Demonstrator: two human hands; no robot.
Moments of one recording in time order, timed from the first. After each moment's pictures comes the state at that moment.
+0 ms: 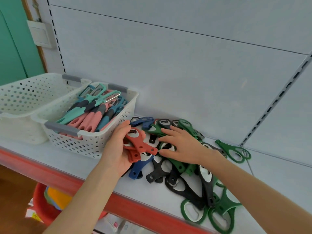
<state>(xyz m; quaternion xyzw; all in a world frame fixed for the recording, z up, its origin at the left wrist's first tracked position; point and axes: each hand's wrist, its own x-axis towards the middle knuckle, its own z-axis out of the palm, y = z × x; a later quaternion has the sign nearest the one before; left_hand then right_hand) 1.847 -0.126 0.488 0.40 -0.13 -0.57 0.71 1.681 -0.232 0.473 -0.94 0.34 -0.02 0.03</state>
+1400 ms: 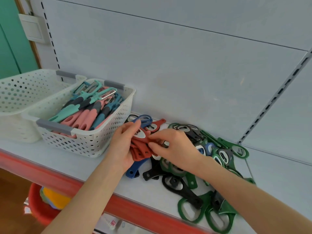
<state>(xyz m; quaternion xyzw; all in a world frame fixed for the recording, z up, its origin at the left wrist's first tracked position) 1.837 -0.137 0.485 0.44 -0.21 -0.55 0.68 1.699 -0.179 0.502 -0.91 0.30 -0.25 0.16</state>
